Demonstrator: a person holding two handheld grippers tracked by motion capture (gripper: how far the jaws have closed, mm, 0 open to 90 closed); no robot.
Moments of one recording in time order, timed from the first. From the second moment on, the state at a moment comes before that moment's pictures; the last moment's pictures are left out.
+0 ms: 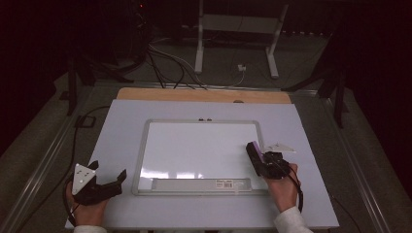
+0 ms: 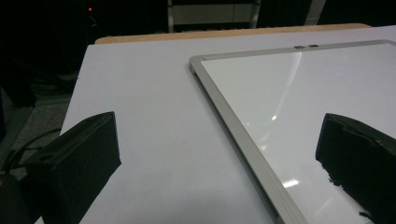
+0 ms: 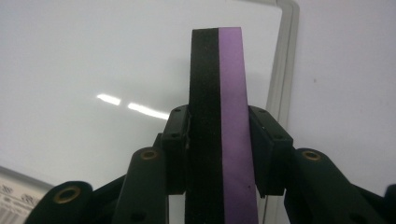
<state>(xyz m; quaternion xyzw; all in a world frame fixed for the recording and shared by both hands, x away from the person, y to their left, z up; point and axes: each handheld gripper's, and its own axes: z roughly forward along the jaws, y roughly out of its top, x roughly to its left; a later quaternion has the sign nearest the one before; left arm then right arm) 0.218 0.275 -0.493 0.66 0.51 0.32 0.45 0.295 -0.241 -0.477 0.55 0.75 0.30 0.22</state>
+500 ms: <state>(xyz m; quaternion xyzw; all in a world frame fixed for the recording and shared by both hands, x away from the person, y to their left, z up) 0.219 0.274 -0.493 0.67 0.51 0.31 0.45 0.274 -0.244 -0.482 0.55 0.74 0.30 0.21</state>
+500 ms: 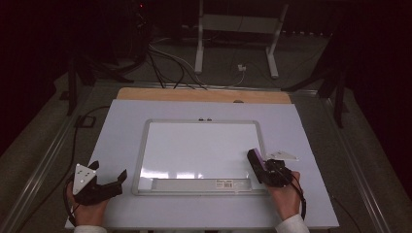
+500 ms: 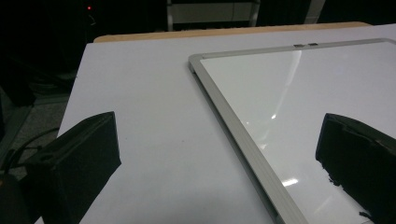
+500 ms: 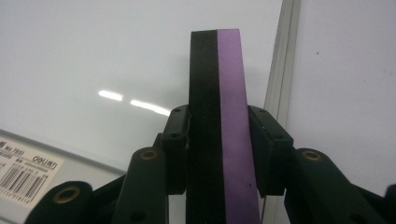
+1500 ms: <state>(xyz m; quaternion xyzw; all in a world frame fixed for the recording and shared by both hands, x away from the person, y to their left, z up) 0.217 0.276 -0.492 0.66 0.51 0.32 0.45 0.250 -0.262 -0.474 0.51 0.75 0.37 0.22</state>
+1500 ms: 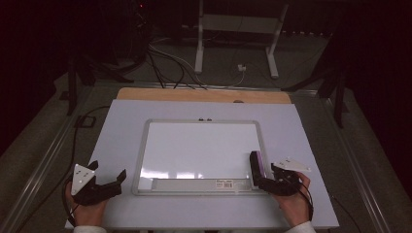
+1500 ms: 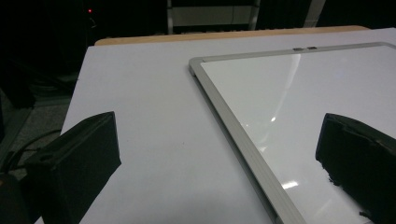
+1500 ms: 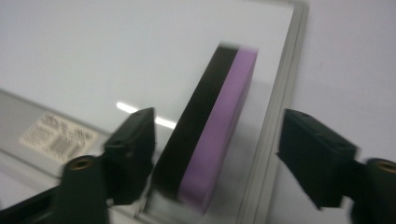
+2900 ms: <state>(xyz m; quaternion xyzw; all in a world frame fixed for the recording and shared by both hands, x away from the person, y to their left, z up) 0.212 0.285 -0.483 0.63 0.49 0.34 0.49 0.234 -0.318 -0.483 0.46 0.67 0.49 0.30</state>
